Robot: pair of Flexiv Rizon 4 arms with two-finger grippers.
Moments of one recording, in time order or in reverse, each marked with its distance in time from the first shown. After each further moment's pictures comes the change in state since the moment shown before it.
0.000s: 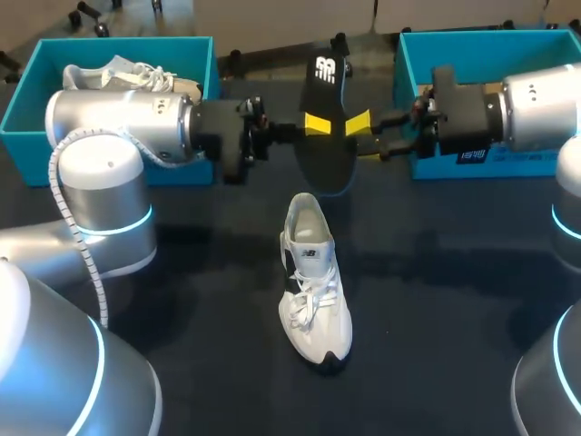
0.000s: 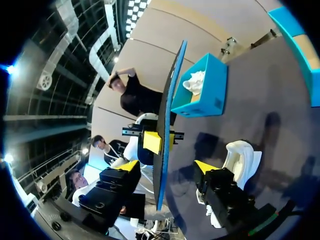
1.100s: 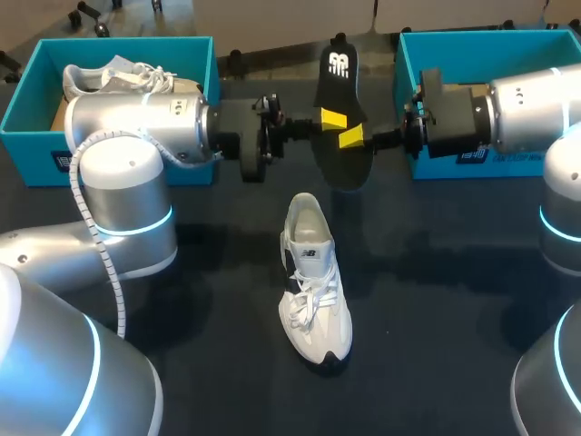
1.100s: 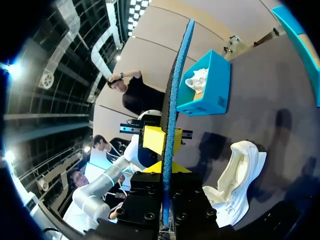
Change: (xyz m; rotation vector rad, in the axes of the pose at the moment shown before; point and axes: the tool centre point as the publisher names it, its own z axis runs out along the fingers) left arm 0.000 0.009 0.020 -0.032 -0.027 -0.006; right arm 0.000 -0.002 0.013 0.011 0.020 -0.008
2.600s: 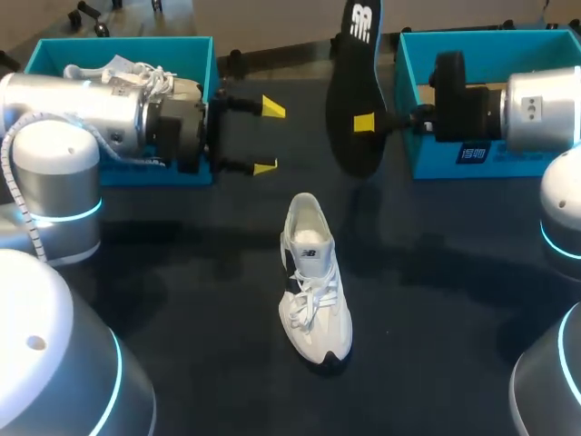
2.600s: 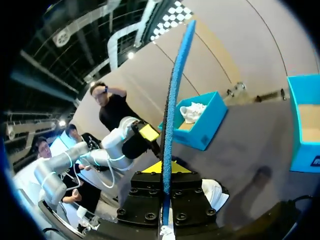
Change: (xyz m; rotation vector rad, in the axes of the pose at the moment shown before) left arm 0.050 0.010 -0.100 -0.054 0.233 -0.426; right arm -0.013 0.032 -0.021 -0.163 -0.186 -0.420
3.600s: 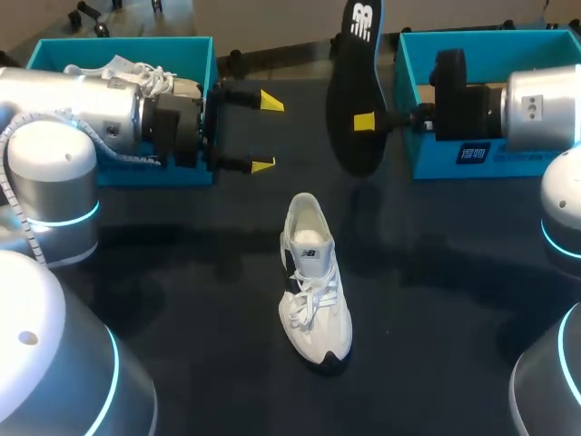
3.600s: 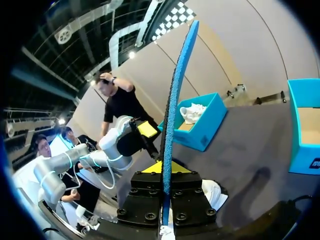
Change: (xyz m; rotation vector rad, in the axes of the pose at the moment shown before) left arm -0.009 -0.006 -0.003 -0.024 0.009 -0.077; right arm 0.001 0.001 -0.001 0.004 -0.005 -0.010
